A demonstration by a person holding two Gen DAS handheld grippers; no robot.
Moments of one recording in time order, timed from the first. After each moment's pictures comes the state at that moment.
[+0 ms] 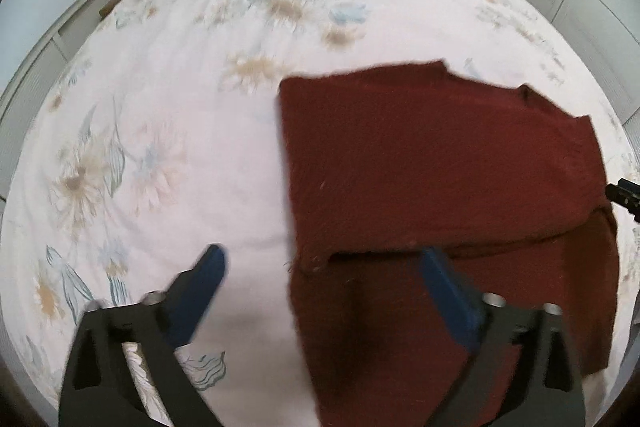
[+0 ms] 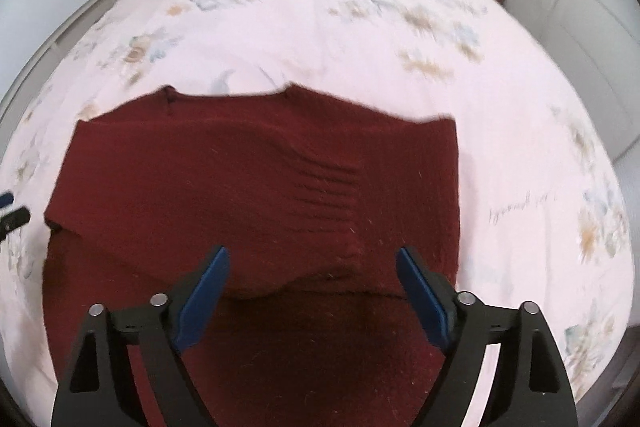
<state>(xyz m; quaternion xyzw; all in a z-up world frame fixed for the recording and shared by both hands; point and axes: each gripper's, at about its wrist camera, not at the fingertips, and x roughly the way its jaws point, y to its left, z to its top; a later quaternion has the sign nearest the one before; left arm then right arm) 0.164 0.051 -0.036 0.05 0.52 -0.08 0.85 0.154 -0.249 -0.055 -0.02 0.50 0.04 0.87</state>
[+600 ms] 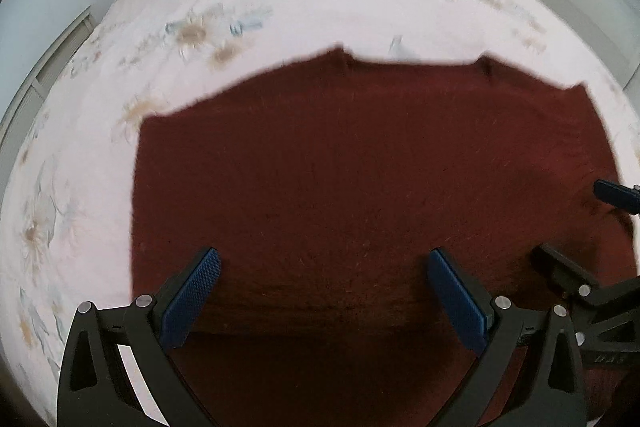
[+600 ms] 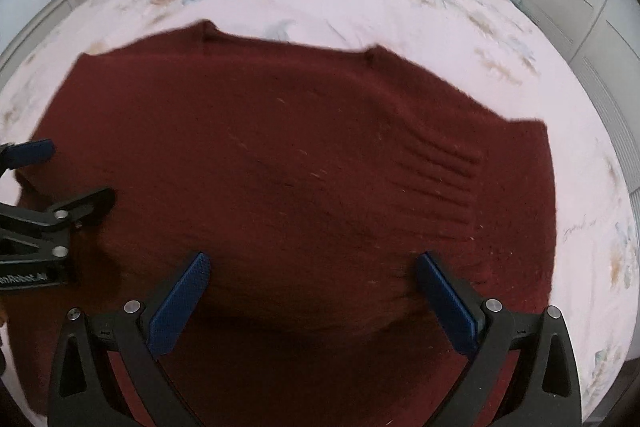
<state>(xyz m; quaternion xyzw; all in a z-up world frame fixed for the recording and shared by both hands) 0.186 -0.057 -0.103 0.11 0.51 -0.09 0.85 0.173 -0.203 -0.139 -0.07 0.51 0.05 0.86</state>
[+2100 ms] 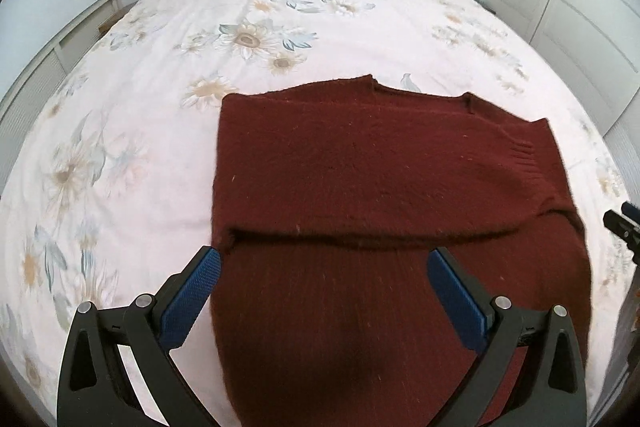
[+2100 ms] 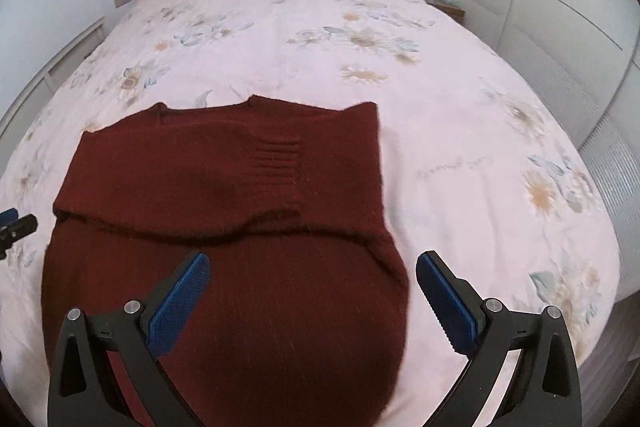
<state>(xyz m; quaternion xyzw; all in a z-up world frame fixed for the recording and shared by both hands) 0.094 0.021 -0.018 0.02 0.48 -0.09 0.87 0.049 -0.308 -0.038 0.01 0.45 -0.02 0.89</state>
